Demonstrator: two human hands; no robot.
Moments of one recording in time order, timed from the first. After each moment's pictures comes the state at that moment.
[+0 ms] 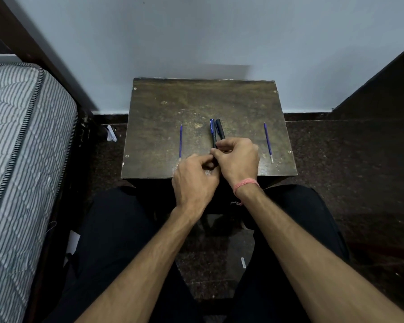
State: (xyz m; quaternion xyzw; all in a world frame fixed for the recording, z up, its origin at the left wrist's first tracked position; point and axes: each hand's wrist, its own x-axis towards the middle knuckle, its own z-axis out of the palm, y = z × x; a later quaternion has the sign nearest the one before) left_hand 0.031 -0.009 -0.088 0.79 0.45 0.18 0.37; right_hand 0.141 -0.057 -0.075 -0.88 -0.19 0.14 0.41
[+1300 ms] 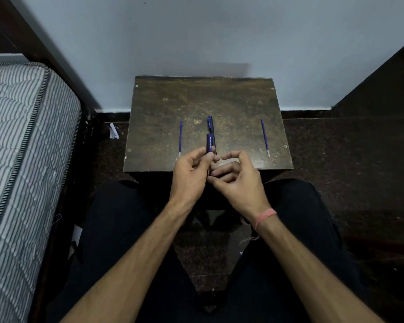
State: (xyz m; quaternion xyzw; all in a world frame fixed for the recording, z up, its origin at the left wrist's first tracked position) left_hand 0.012 -0.012 -0.075 0.59 0.39 0.19 0.68; right_hand 0.095 -0.132 -0.056 -0.77 -0.22 0.29 0.52
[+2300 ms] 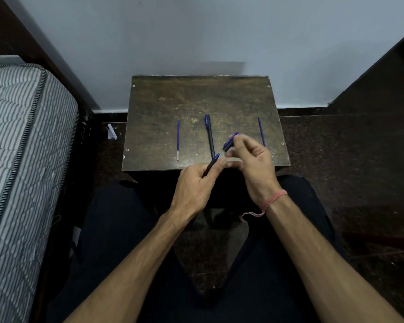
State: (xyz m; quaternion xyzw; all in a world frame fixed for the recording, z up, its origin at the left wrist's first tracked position) left_hand -0.005 -0.030 -0.065 0.75 0.34 0.12 0.55; right_hand 0.137 -0.120 -0.064 -0.61 -0.11 0.34 0.71
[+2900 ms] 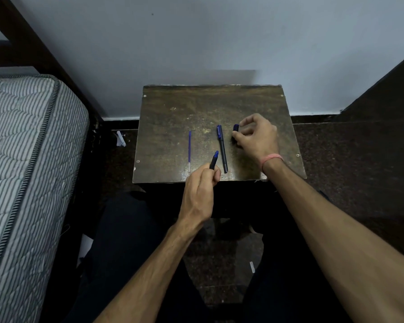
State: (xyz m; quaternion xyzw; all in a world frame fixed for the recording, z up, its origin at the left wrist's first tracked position) left_hand 0.000 -0.011 -0.070 0.67 0.35 0.18 0.64; right_hand 0.221 -0.045 -0.083 -0.87 -0.22 0.14 0.42
